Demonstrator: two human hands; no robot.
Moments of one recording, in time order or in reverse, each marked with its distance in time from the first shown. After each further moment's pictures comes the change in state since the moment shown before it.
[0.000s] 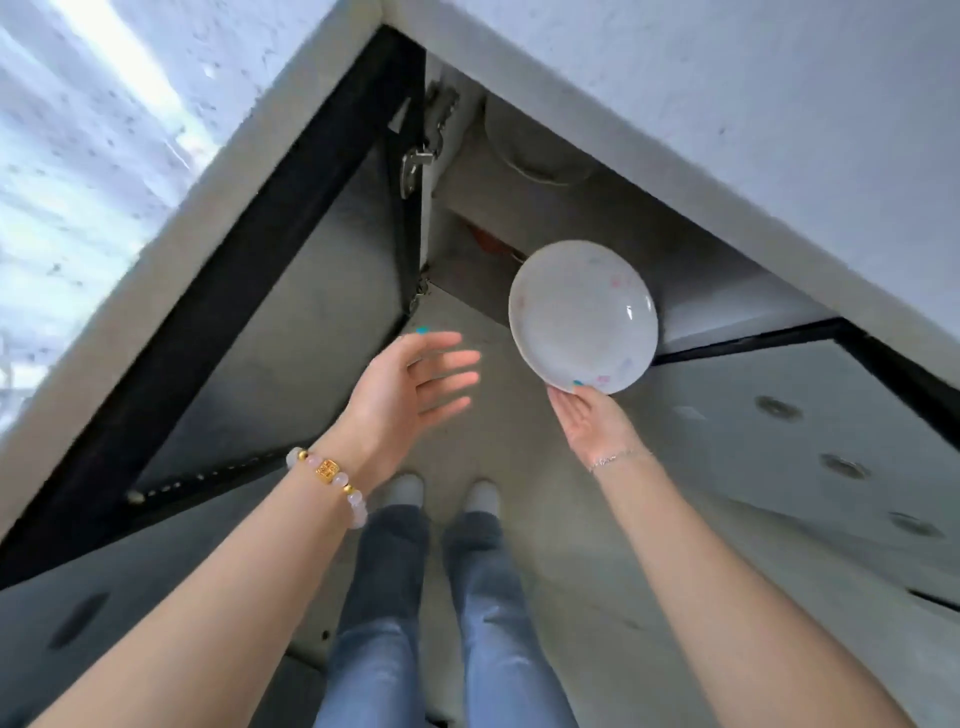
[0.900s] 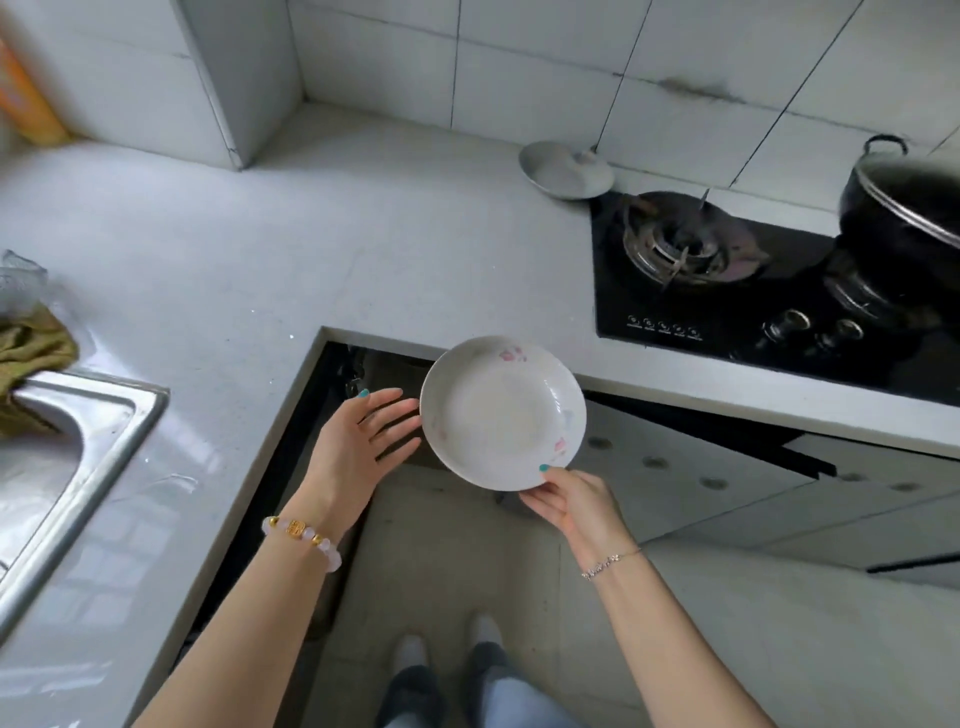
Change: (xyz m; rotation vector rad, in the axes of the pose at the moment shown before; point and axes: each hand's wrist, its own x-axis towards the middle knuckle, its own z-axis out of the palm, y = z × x) left_hand -0.180 0.094 0.066 0.075 -0.210 0.268; right_hand -0.278 -0.036 -0.038 -0.101 -0.142 -0.423
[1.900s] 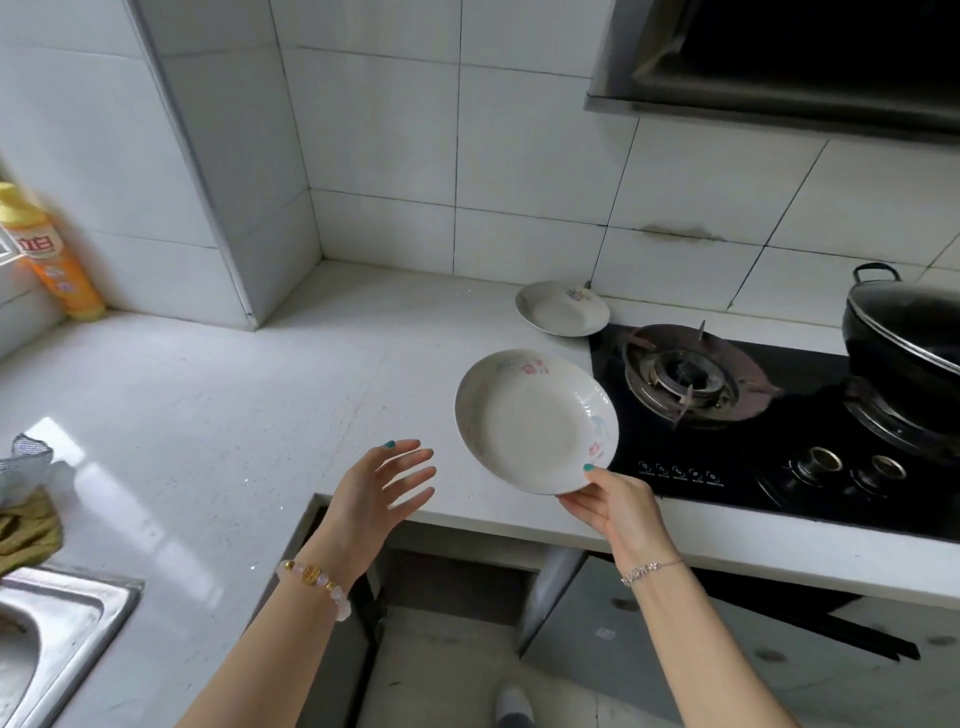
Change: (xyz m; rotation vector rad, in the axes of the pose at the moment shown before) left_hand 0.083 0.080 0.073 0.077 -0.029 0.099; right_hand 0.081 -0.148 0.040 0.024 -0.026 -0.213
